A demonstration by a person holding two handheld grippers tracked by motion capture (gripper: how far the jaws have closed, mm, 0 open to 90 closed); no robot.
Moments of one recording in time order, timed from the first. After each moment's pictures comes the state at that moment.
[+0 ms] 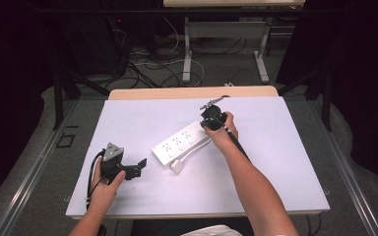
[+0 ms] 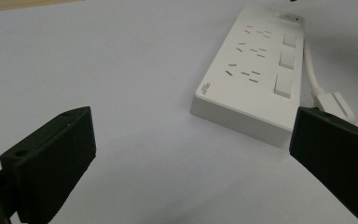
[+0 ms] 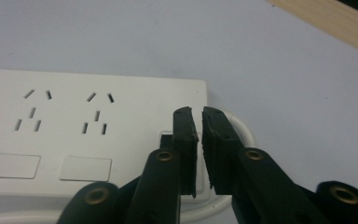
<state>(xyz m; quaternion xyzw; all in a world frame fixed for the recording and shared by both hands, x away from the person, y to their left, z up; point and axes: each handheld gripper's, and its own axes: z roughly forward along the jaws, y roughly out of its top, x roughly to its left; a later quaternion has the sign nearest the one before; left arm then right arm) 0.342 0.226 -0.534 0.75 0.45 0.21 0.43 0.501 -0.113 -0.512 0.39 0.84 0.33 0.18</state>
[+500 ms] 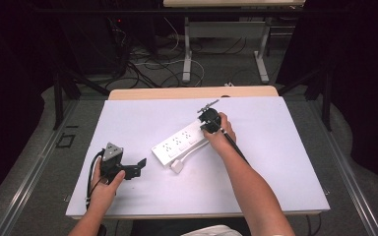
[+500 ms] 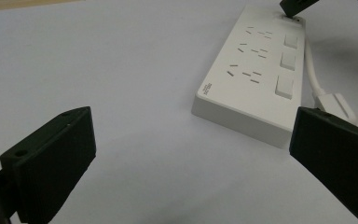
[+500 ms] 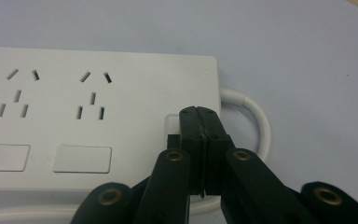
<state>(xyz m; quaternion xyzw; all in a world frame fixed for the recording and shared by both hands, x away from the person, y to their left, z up) 0.342 0.227 -0.534 0.75 0.45 0.21 0.44 0.501 -0.105 -0.522 0.41 0.85 0.29 0.16</state>
